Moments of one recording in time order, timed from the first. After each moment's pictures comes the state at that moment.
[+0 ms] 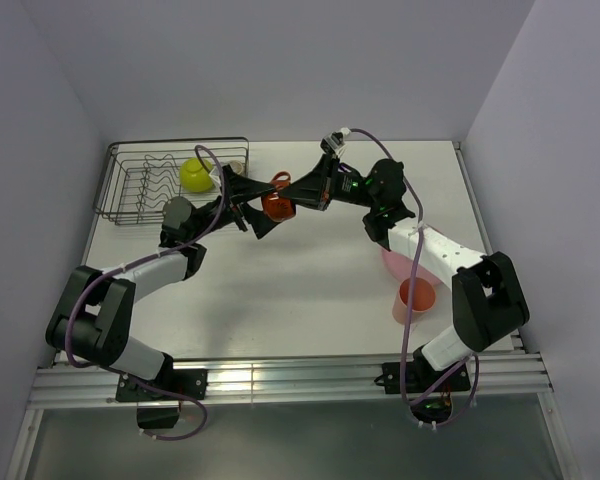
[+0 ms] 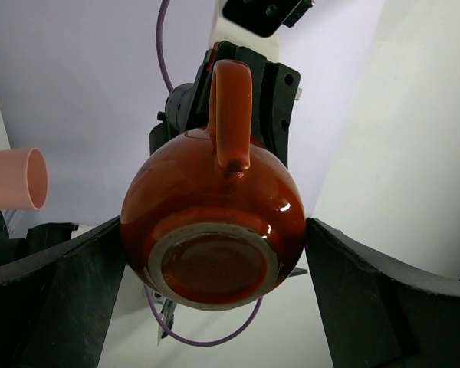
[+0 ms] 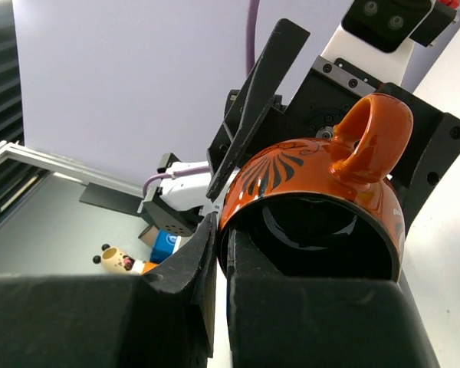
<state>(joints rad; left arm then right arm) -0.37 1.48 0.71 1.11 0.82 -1.98 0.45 1.52 1.02 0.80 -0.92 1.50</state>
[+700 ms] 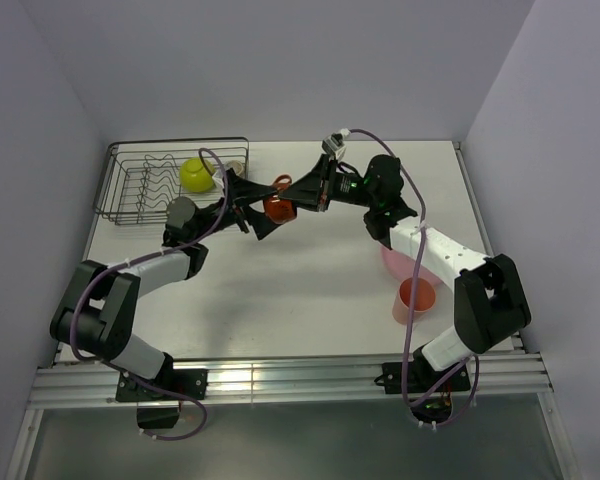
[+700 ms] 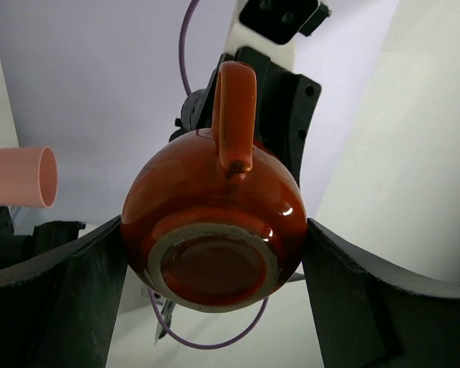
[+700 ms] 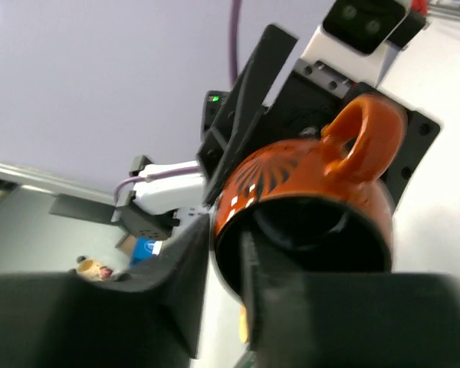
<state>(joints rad) -0.37 1.52 0.70 1.12 0.82 -1.98 0.45 1.51 1.03 0.66 -0.91 1.39</state>
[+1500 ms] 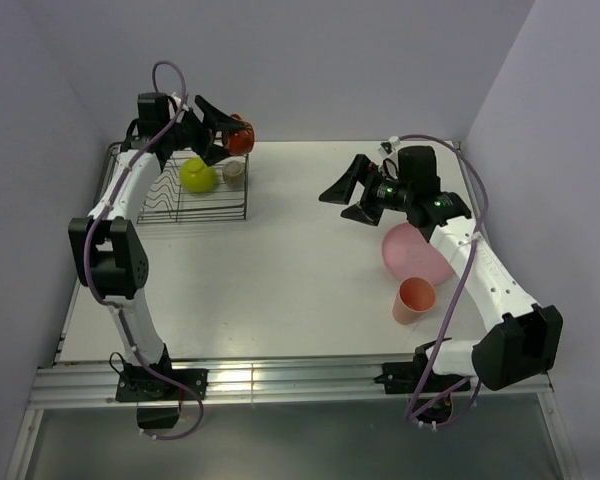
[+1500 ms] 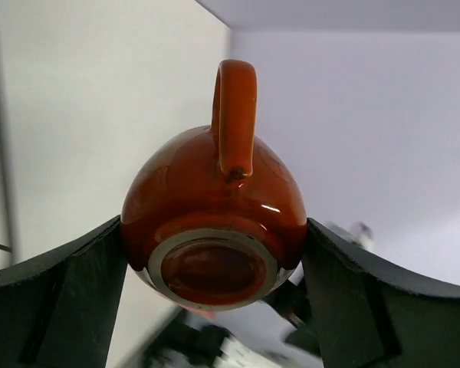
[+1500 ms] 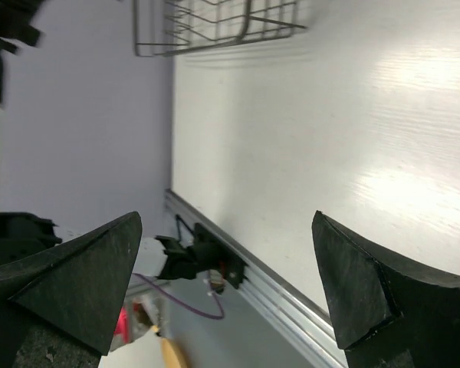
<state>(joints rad) -0.07 1.89 1.68 -0.20 0.84 -1.16 0.28 1.29 1.16 -0.38 -0.60 0.85</state>
